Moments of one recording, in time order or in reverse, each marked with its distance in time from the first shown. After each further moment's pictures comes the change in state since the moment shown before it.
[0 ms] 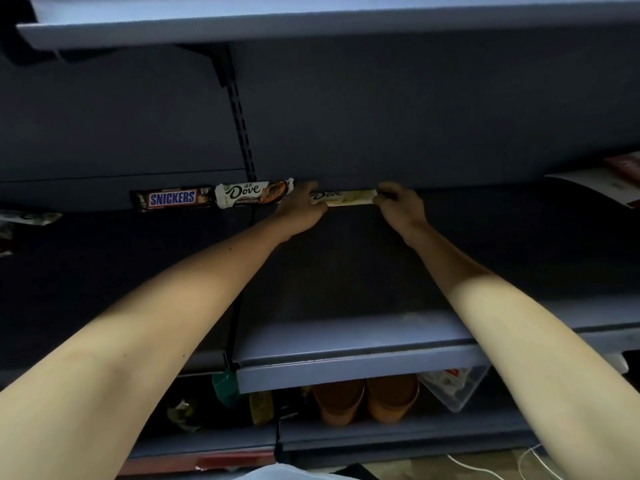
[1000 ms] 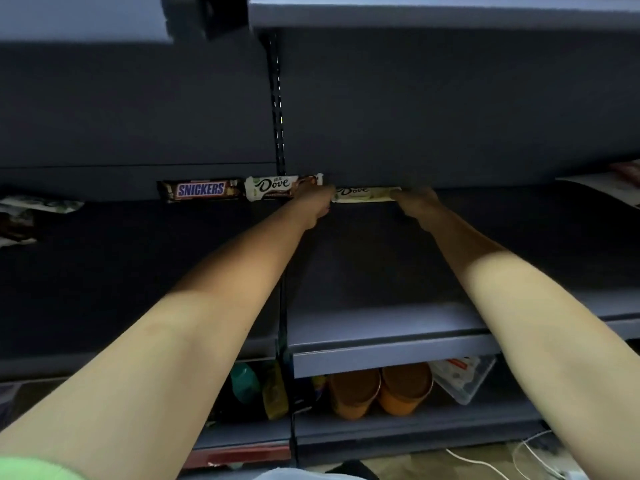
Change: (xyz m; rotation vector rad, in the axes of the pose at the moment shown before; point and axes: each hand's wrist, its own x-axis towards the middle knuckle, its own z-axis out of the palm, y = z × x) left_hand 0.015 -0.021 -0.021 -0.594 0.059 -0.267; right_hand 0.002 -0.025 0.025 -0.180 0.028 0.161
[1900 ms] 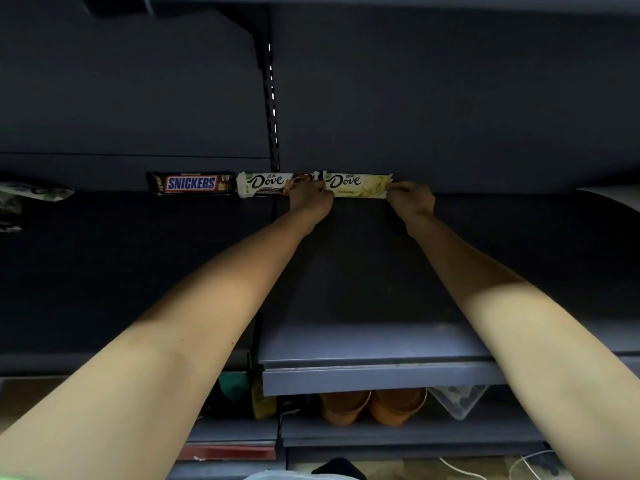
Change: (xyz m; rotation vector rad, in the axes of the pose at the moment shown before) left_hand 0.010 -0.006 0.016 0.413 0.178 0.220; right_hand 0.030 0.009 0.015 0.202 0.095 -0.044
